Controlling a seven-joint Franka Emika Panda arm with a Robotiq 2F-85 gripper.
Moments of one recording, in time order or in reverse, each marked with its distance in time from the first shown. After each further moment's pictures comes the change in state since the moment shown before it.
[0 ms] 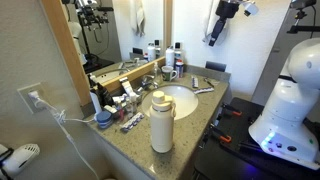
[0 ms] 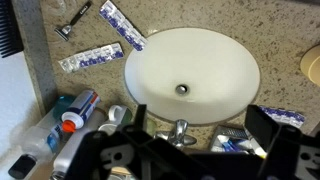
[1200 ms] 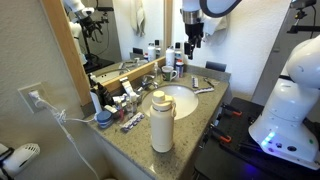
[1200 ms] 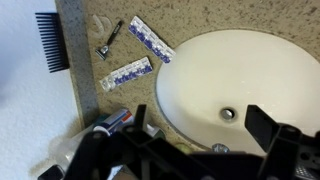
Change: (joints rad) arm -0.051 0.467 0.359 0.187 -0.202 0.012 0.528
